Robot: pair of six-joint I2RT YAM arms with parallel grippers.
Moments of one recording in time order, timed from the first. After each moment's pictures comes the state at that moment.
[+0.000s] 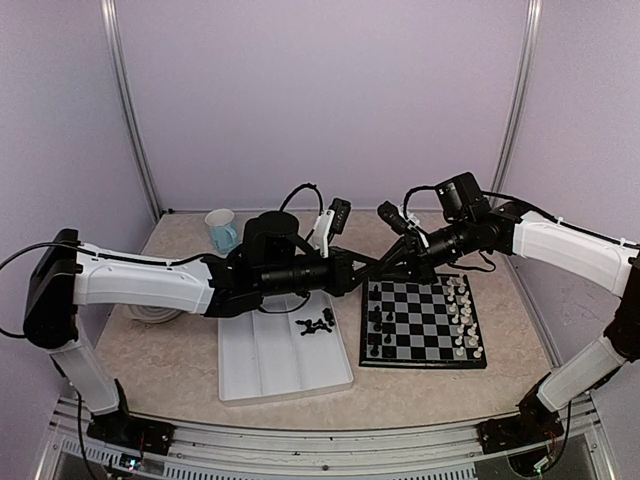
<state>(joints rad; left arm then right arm) -1.04 1.72 1.15 0.40 0.17 -0.50 0.56 1.46 1.18 -0.50 -0.88 -0.43</state>
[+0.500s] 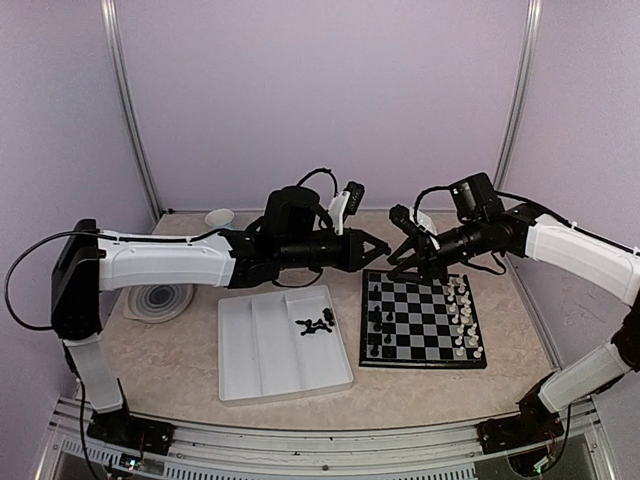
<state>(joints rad) -0.98 1.84 1.38 0.23 0.22 -0.48 0.53 1.40 1.16 -0.53 -0.74 -0.54</state>
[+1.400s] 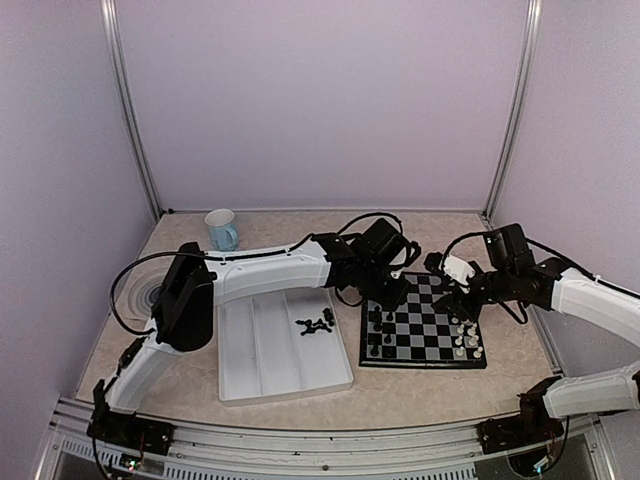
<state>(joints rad) -1.06 2.46 2.22 -0.57 0.04 -0.24 0.41 1.10 0.71 -0.41 -0.29 -0.62</state>
